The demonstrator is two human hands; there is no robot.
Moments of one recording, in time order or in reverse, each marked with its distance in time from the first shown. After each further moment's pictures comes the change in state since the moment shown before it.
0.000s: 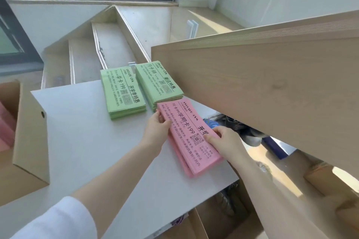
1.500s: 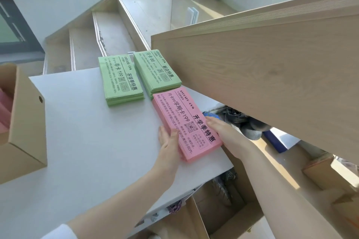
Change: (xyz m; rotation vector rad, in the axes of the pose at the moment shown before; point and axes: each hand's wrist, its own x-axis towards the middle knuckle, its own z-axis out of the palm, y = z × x) left_hand -0.067 -0.056 0.029 -0.101 -0.006 -0.121; right_hand 0.008 0.023 -0.004 0.537 -0.382 0.042
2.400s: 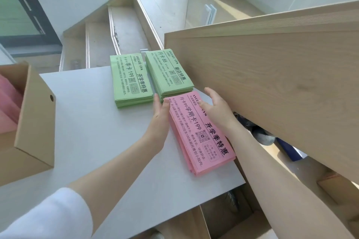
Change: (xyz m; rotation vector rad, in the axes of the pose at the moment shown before) left_hand 0.058 0.065 -0.025 0.022 0.010 0.135; right_hand 0.055 -0.064 0.025 -0.337 0.206 -0.209
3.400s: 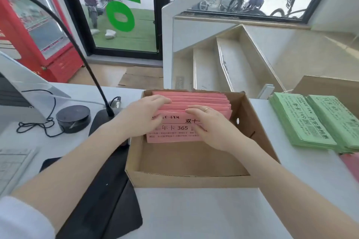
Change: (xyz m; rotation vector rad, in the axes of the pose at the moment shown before) left_hand -0.127 0.158 -0.494 1.446 0.146 0.352; right_hand -0.057 -0.280 0.379 -0.603 -0.381 -0.844
